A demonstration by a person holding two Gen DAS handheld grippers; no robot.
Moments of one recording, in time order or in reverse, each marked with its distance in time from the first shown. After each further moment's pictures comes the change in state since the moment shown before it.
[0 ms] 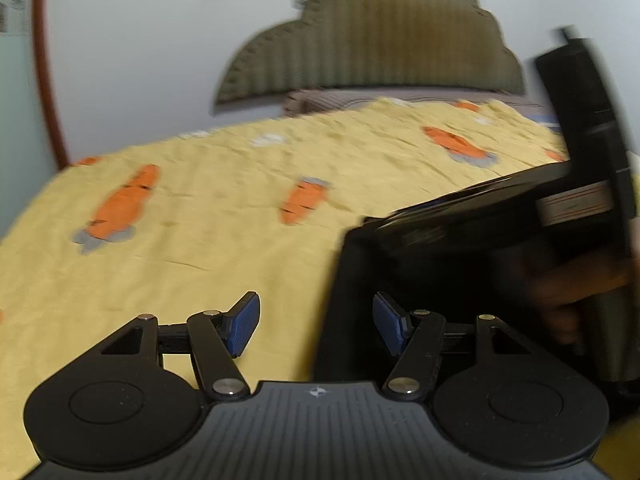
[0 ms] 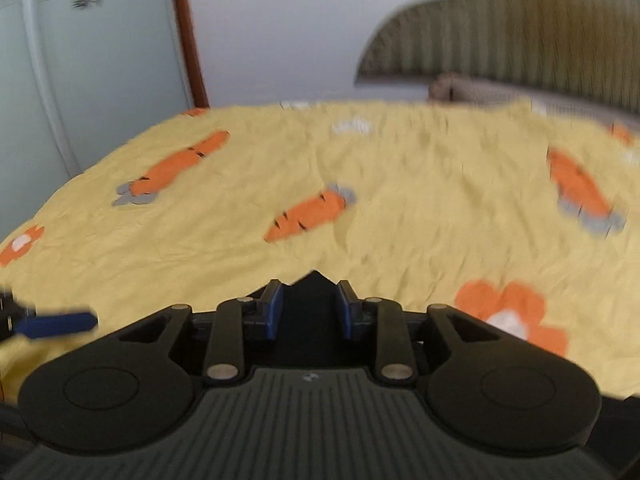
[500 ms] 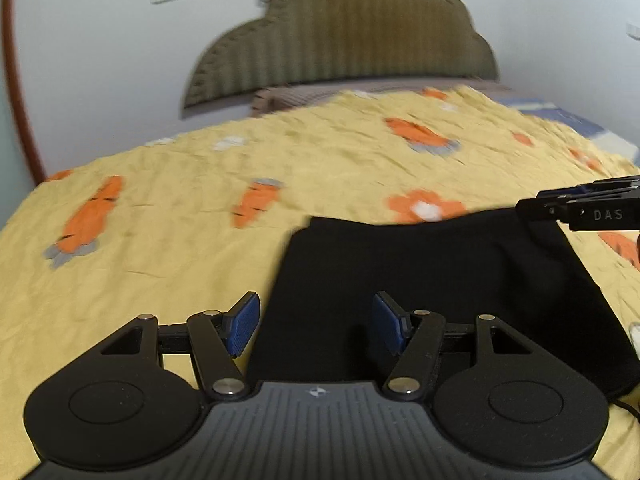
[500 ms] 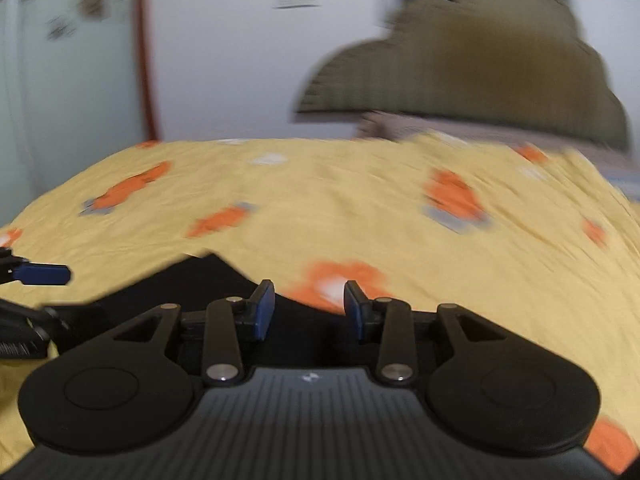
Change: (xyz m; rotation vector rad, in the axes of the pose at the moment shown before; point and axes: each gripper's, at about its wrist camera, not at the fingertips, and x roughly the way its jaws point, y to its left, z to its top) left arm -0.003 -0.038 0.003 0.077 0.010 -0.040; right arm -0.115 -0.076 -0.045 0.081 -0.095 -0.185
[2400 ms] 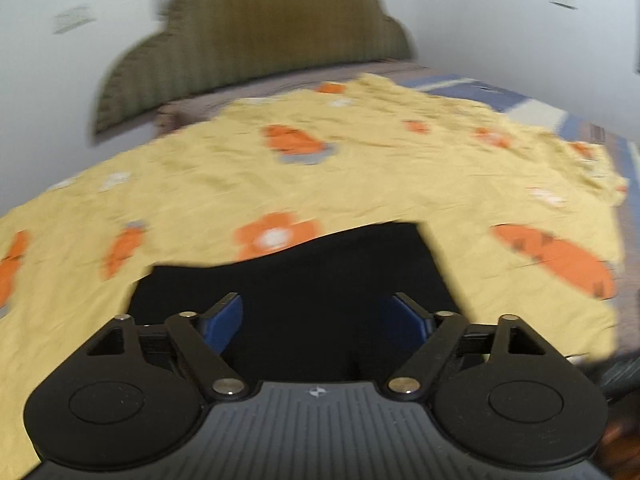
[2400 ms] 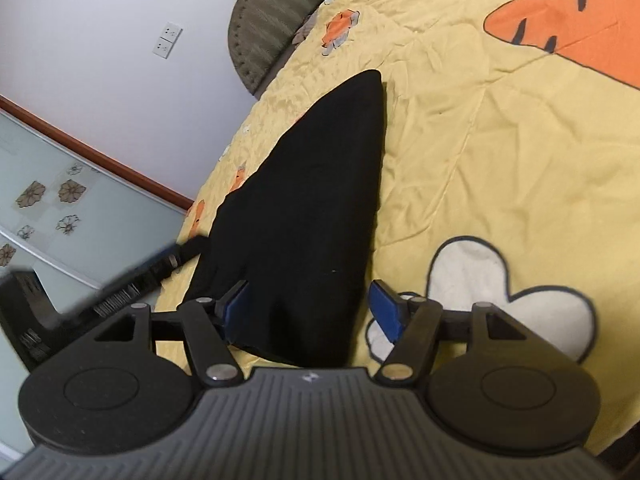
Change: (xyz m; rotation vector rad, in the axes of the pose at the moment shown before) left arm -0.012 -0.107 0.050 0.149 0.026 -0.224; right arm -0.057 -0.082 -0.139 0.835 0.121 0.329
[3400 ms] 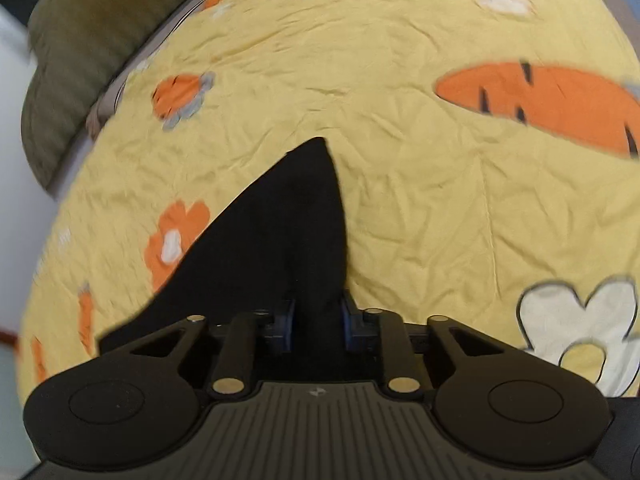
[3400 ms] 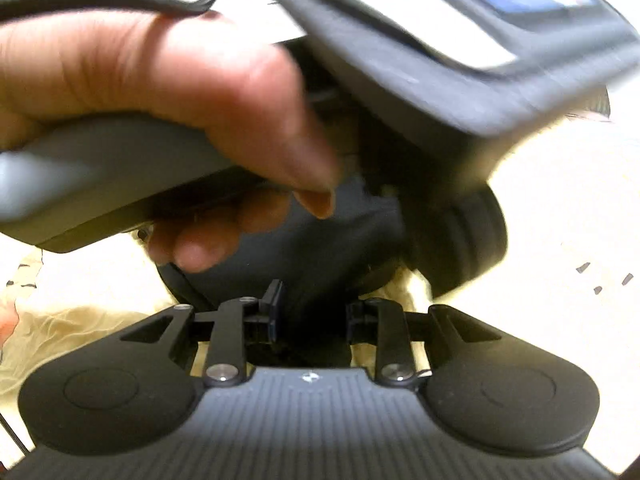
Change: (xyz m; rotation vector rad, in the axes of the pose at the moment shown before) left arm 0.100 -0.113 0.022 0.441 0.391 0.134; right arm 0.023 0.098 -0.068 -0.789 -0.131 -0.308
